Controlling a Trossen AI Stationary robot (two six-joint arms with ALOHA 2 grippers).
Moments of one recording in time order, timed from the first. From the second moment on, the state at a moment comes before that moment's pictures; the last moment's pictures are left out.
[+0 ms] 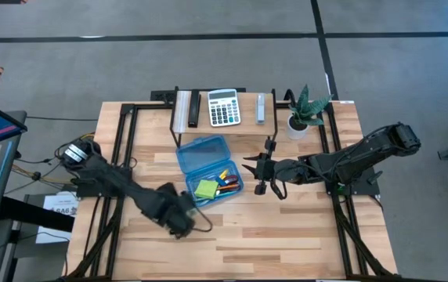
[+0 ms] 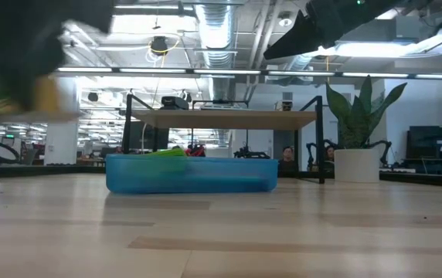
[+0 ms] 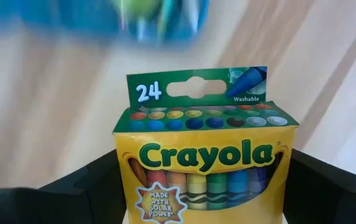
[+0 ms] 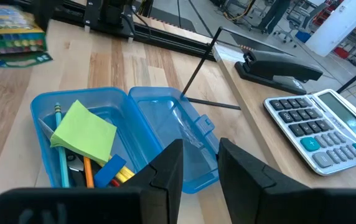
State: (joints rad) left arm -0.57 1.67 1.20 -1.03 -0.20 -1.06; right arm 0.23 1.31 0.78 0.13 0.60 -0.16
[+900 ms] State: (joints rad) left arm -0.11 1.86 1.33 -0.71 -0.13 -0.33; right arm 0.23 1.31 0.78 0.09 0.61 -0.17
